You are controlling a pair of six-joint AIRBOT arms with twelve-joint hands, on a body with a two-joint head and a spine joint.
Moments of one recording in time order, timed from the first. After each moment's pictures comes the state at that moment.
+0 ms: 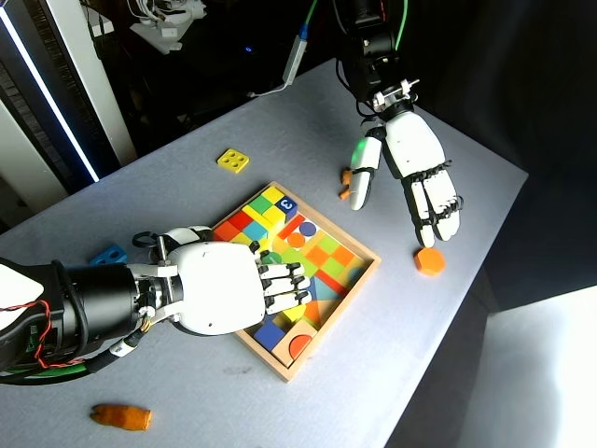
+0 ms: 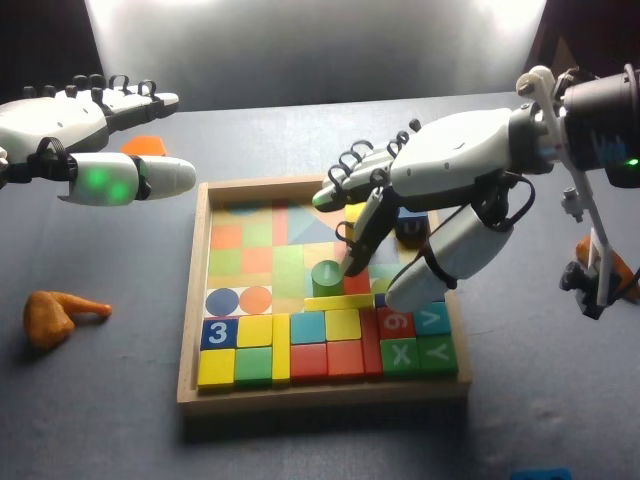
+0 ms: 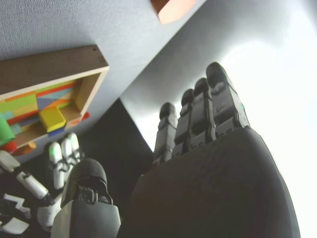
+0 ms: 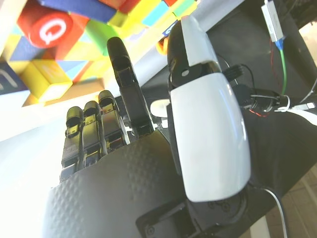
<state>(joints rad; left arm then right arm) 0.75 -1.05 1.44 -0.13 -0.42 0.73 -0.25 -1.36 1.56 -1.70 0.56 0.70</state>
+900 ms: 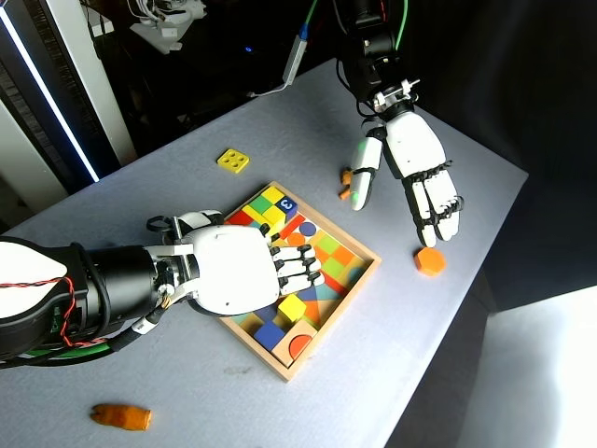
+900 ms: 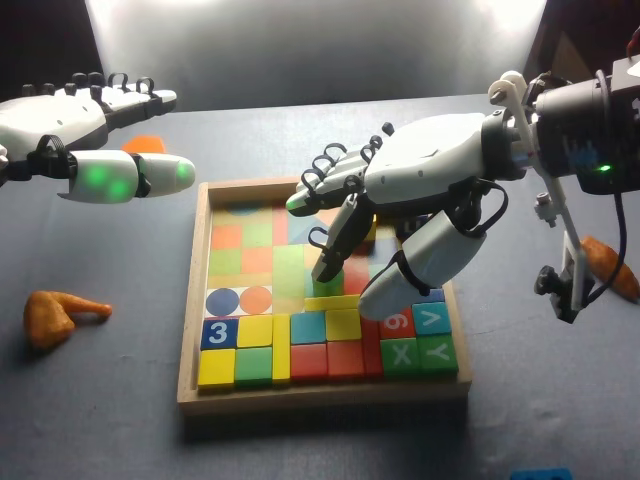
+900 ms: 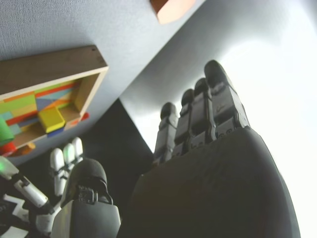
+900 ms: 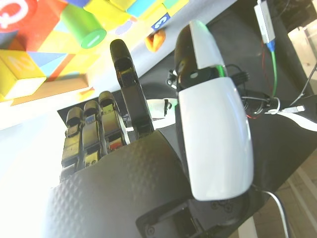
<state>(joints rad) 0.75 -1.06 1.44 -0.13 -0.42 0.73 -0.25 -1.39 1.56 -1.67 0.55 0.64</state>
